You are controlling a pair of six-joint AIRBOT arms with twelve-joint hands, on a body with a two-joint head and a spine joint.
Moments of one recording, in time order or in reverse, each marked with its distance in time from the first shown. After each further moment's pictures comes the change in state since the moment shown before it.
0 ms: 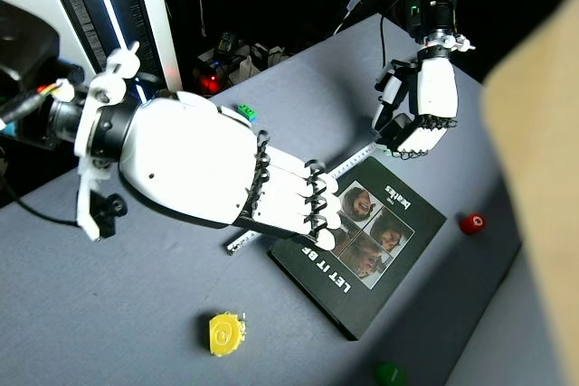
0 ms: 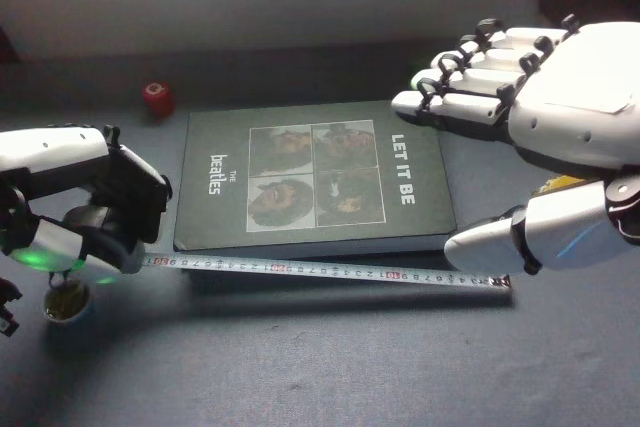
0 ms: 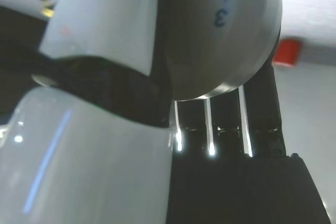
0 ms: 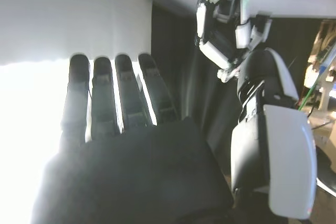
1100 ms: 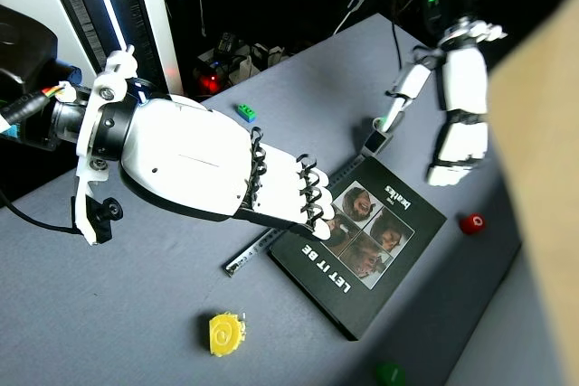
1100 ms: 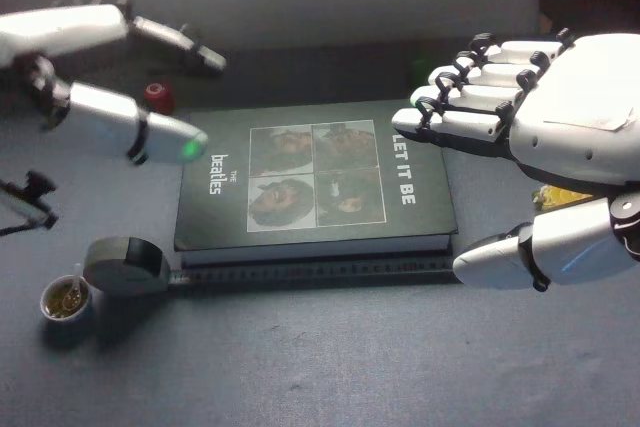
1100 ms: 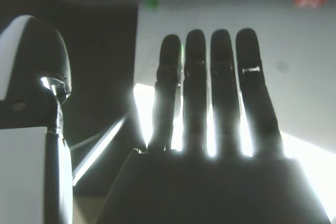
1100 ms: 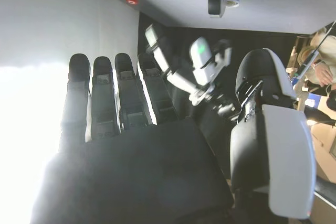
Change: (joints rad) left arm -0.341 0.016 -0.034 0.156 0.166 -0.070; right arm -0.014 0.004 0.000 -0.002 -0.019 -0.043
